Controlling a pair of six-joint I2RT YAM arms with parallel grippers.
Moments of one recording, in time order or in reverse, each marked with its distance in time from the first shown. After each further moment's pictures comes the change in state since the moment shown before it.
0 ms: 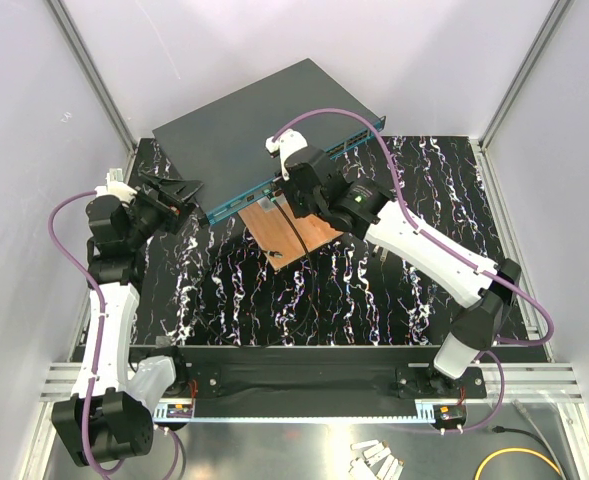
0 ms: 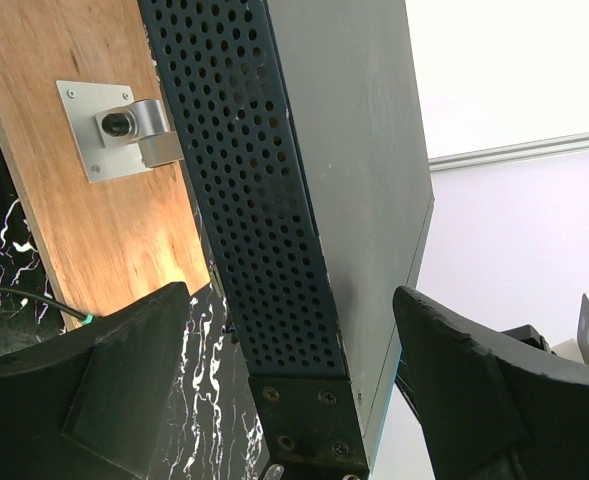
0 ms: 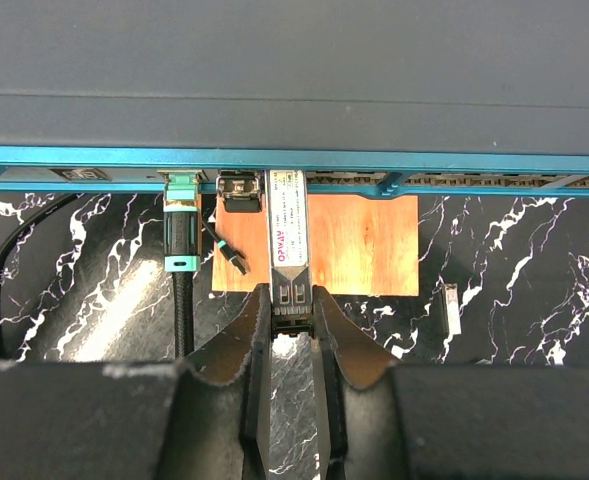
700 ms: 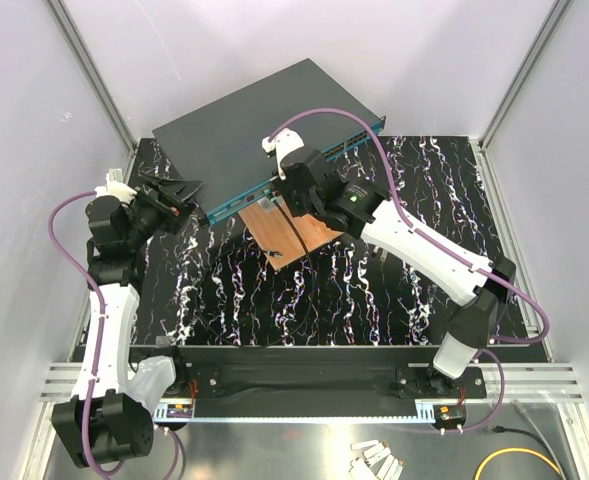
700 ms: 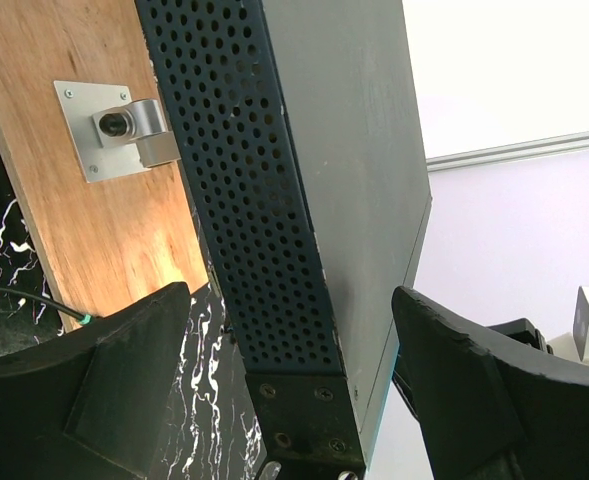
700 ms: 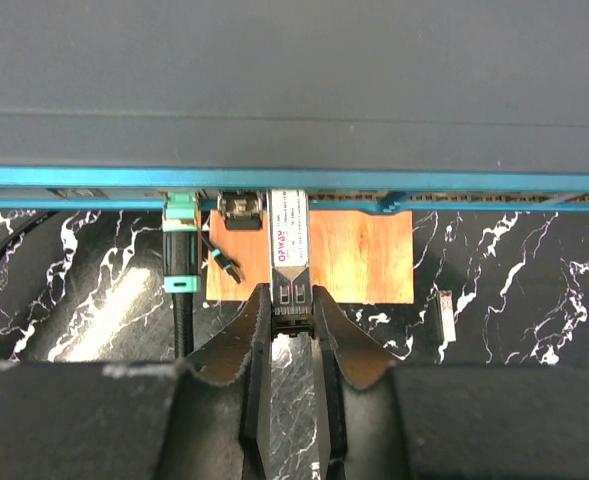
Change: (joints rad) left arm -0.001 -0.006 -0.002 0.000 0.000 -0.003; right arm 0.007 0.022 0.012 0.014 0.025 -0.012
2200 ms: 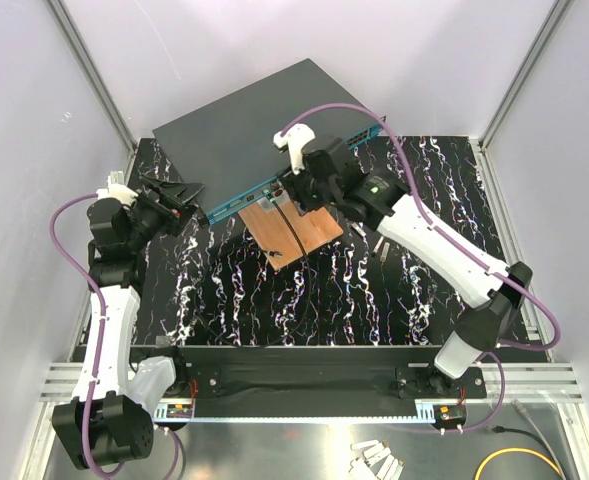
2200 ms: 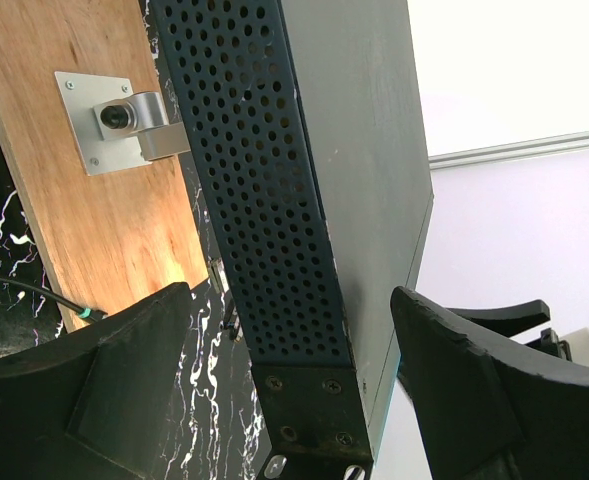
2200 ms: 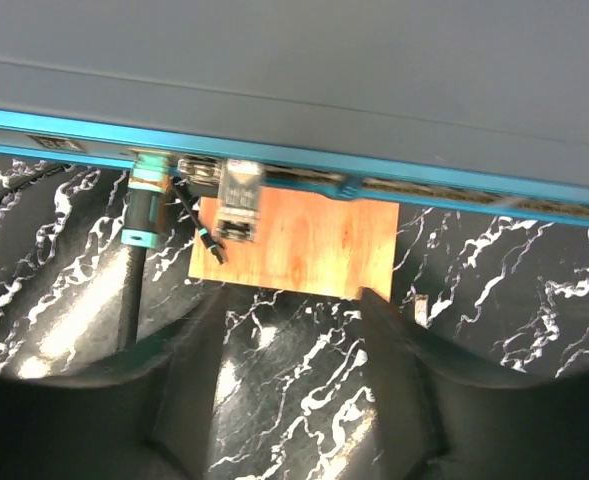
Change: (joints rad) left arm -0.004 -0.012 -0.017 -0.001 0.000 -0.008; right arm -0.060 -0.040 0.009 -0.047 -0.134 -0.117
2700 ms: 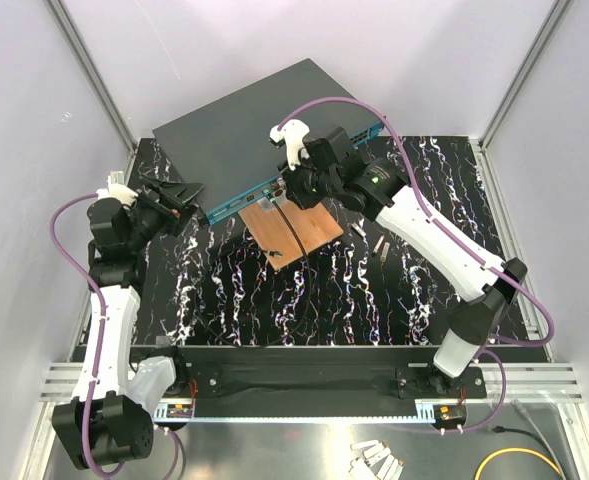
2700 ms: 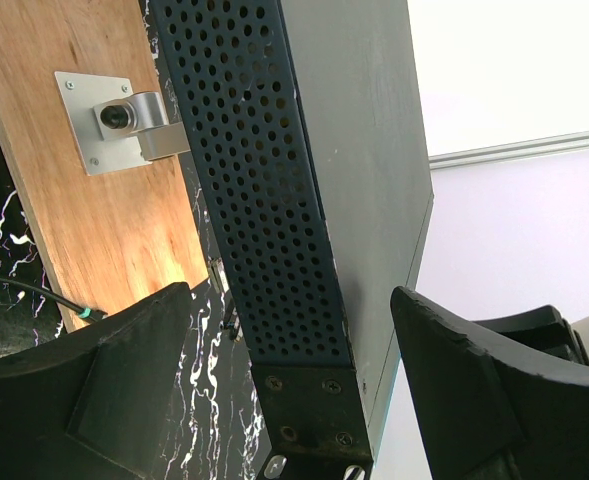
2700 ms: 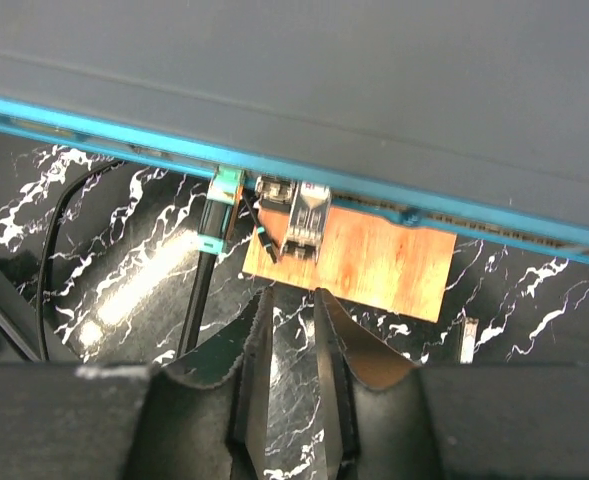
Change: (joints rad) left arm 0.000 0.000 0.000 0.000 0.000 0.000; right arm -0.047 0.029 0.082 -0.060 -0.213 0.002
